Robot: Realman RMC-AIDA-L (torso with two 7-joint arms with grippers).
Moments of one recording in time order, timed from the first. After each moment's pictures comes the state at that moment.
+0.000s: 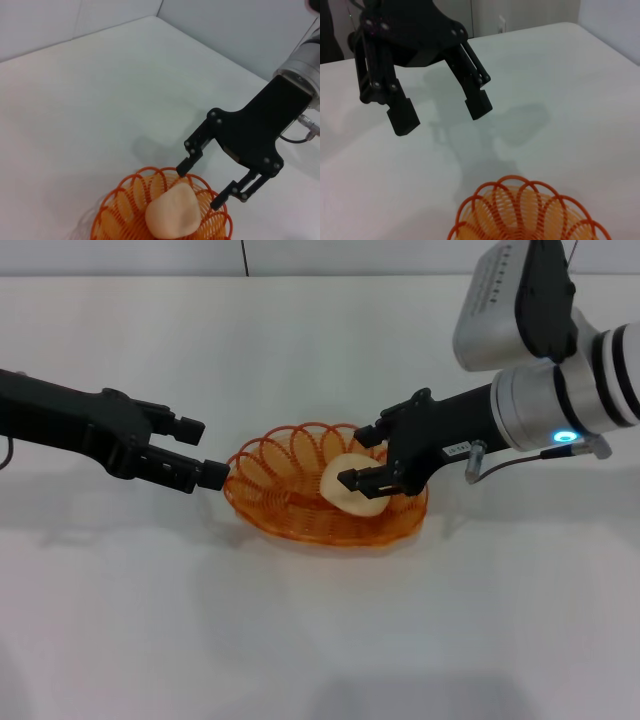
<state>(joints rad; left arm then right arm) -0.60 -1.95 0.85 0.99 2.13 1.83 -1.96 0.58 2.02 -1.65 -1.26 -2.04 -1.13 2.12</state>
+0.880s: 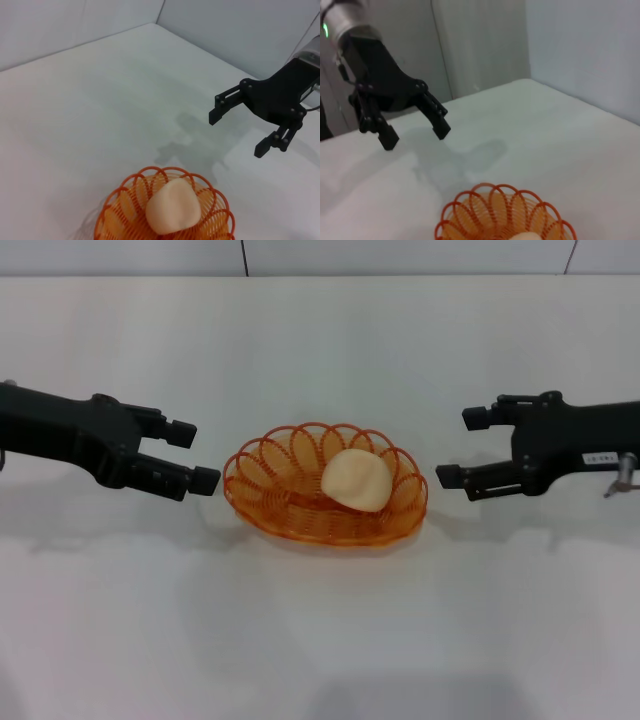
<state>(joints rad) -0.57 -1.95 0.83 0.99 2.13 1.83 -1.90 0.35 2.01 -1.30 -1.22 -1.80 -1.34 1.81</state>
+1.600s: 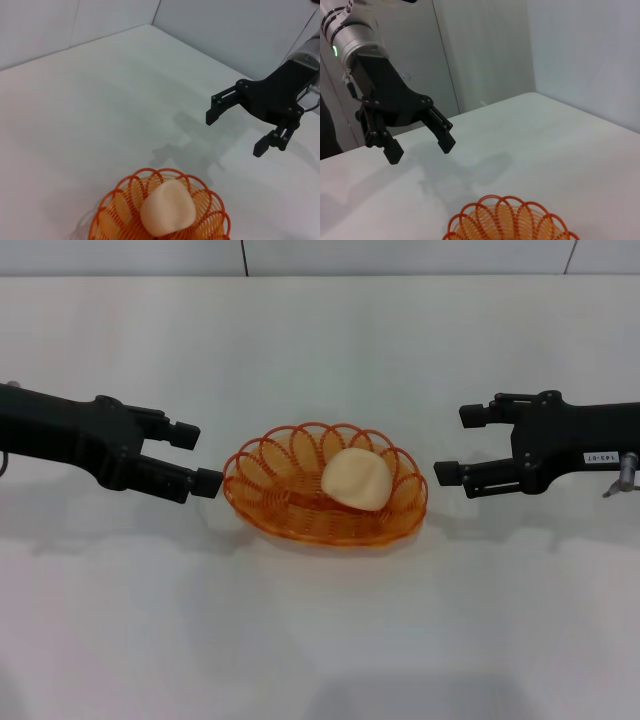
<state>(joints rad) -0.57 -1.96 0.83 0.99 2.12 1.83 -1.89 0.36 2.01 -1.27 -1.15 -1.74 -1.36 1.74</state>
